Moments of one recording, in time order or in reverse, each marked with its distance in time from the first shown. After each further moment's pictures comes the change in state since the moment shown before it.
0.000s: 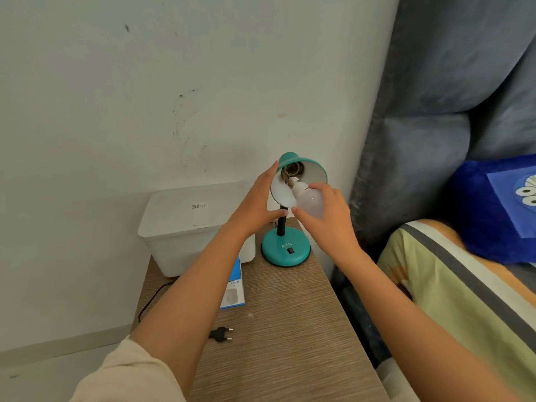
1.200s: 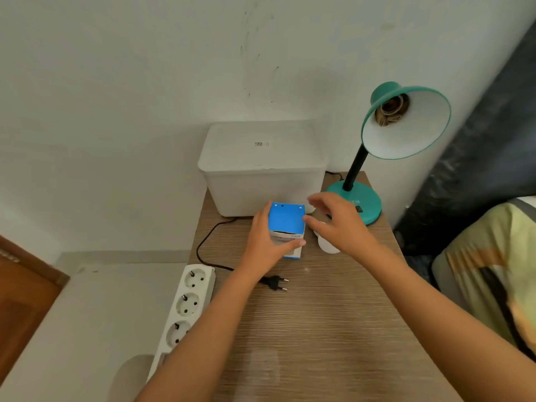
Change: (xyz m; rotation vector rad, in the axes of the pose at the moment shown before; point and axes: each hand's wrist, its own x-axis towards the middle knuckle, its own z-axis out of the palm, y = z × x) left_hand -0.160 -0.101 0.027 -0.176 0.233 -0.546; right_hand -0.033 0.043 0.125 -0.092 -0.510 -0.197
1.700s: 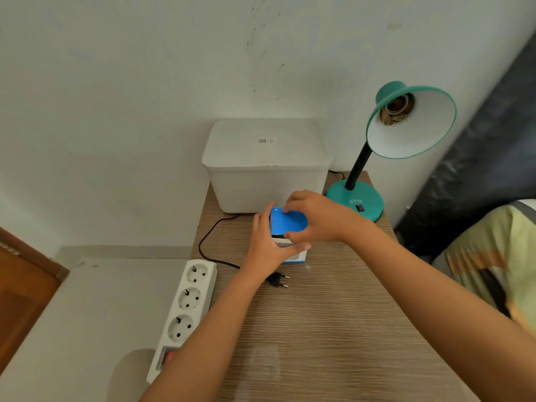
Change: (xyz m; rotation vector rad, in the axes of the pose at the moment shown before) left_hand -0.011 -0.005 0.003 -0.043 0.012 0.004; right_hand 0.026 -0.027 0.001 -0.352 -0.412 -0.278
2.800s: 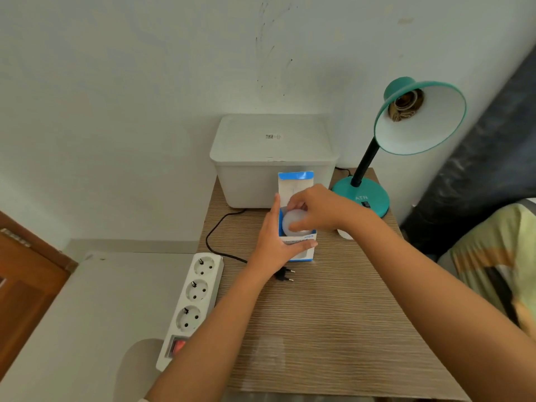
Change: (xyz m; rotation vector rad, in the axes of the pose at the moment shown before) left_hand -0.004 -0.003 0.001 -0.085 -0.095 -0.072; right_hand 0.009 -0.015 -0.010 0.227 -0.160 0.202
